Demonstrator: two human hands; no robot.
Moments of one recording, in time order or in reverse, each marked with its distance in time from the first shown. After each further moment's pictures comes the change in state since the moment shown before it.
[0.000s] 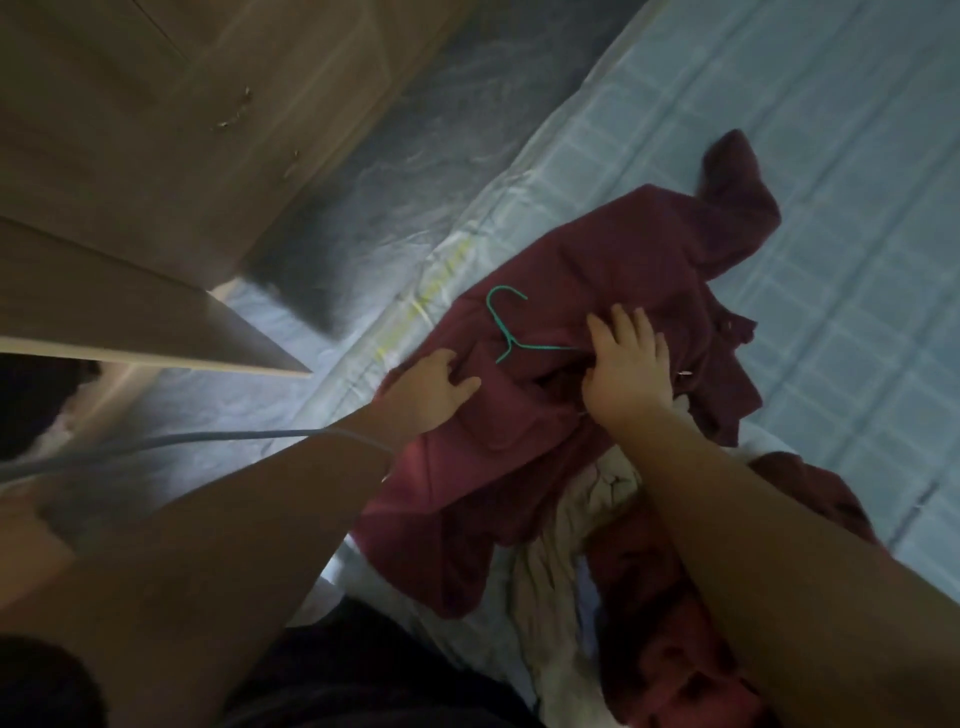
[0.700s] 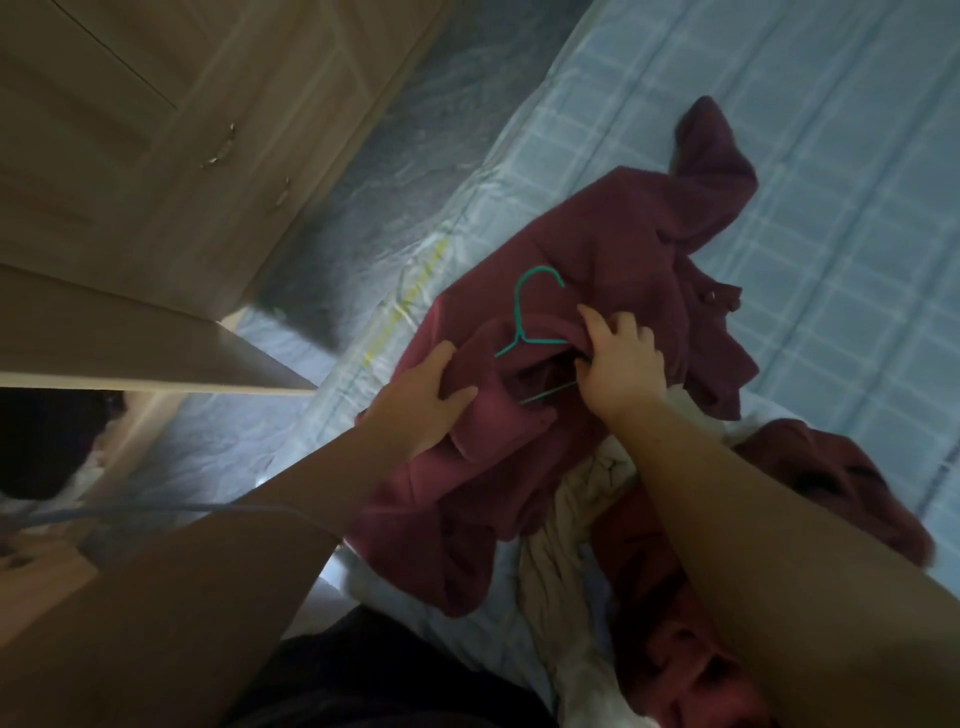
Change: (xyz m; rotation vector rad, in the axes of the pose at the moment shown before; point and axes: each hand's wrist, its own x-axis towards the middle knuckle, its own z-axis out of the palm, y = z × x) left_hand -0.043 0.020 0.000 0.042 0.078 0.177; right_hand -0.011 0.025 0.019 0.153 0.078 0.032
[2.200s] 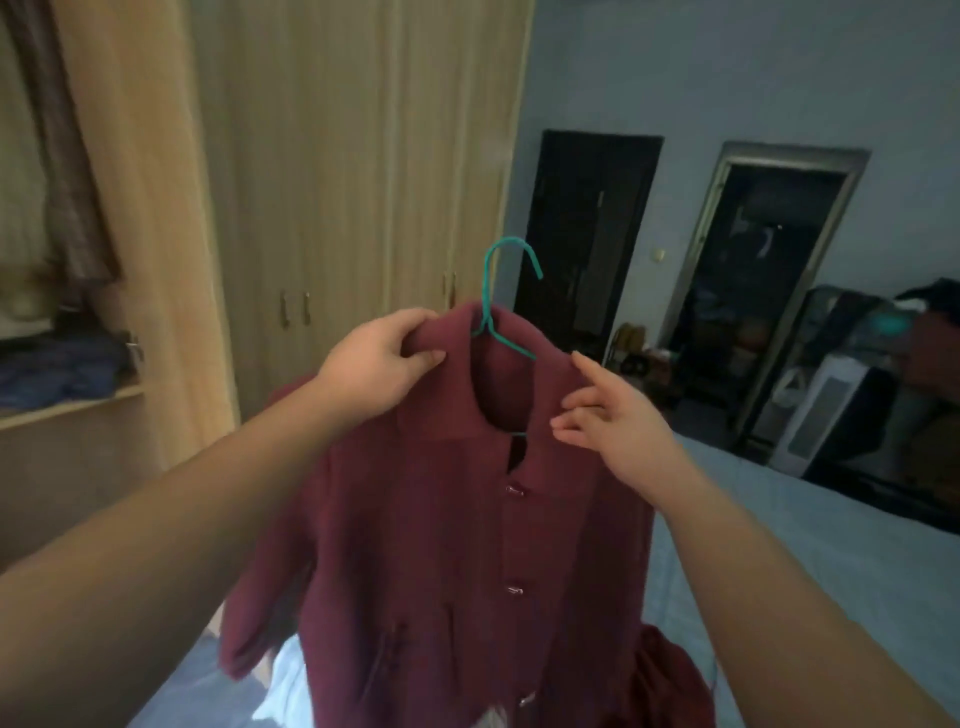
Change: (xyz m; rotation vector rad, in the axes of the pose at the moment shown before) left_hand -0.587 0.163 -0.248 -0.078 0.876 0.781; right_hand -0.586 -0.142 -0.344 0.964 0.448 -0.576
